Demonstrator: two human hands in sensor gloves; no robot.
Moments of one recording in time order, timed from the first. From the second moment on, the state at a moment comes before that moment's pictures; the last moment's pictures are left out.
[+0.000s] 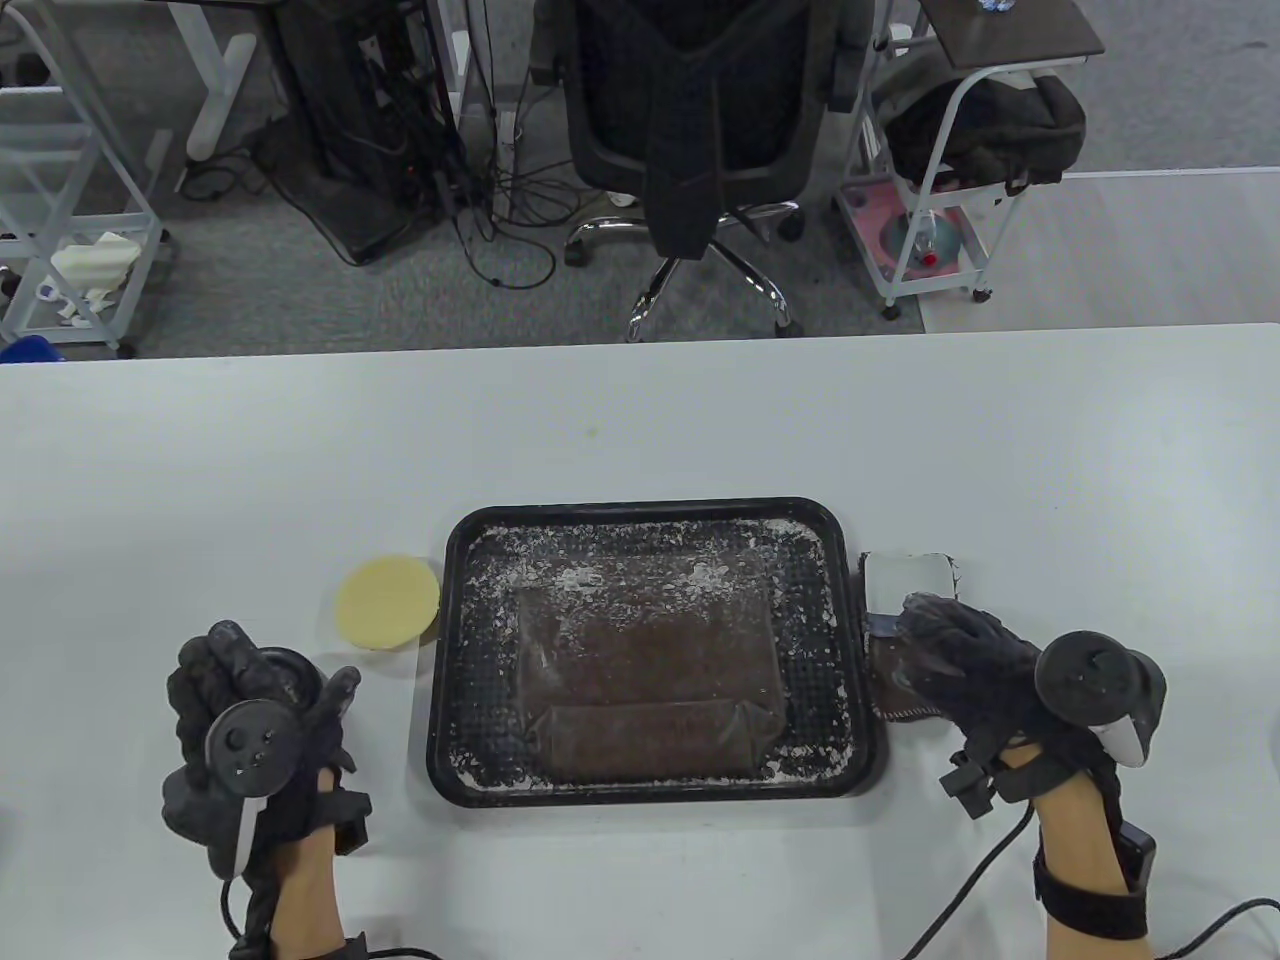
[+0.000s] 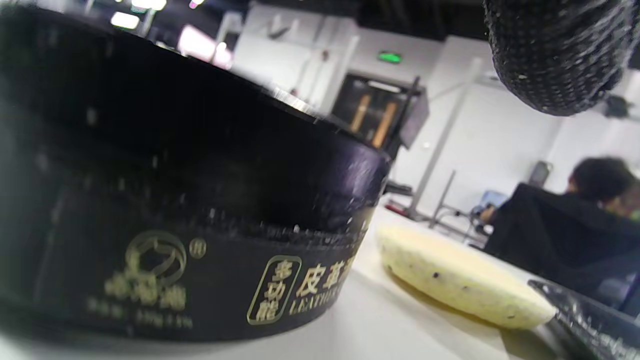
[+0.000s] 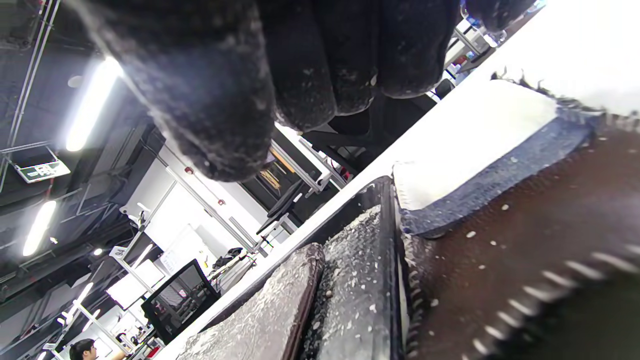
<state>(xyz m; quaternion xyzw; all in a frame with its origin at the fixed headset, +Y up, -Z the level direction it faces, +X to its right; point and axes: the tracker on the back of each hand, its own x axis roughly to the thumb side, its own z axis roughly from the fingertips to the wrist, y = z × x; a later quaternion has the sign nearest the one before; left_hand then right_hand) -0.358 -0.753 -0.195 0.12 0.21 0.22 0.95 0.291 -0.729 -0.222 0.10 -0.07 0.91 0.40</state>
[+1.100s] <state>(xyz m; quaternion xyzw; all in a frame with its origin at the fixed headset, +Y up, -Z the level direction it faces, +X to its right) -0.382 -0.773 -0.220 -0.06 0.27 0.21 0.94 0.276 -0.735 -0.224 0.12 -0.07 0.92 0.37</state>
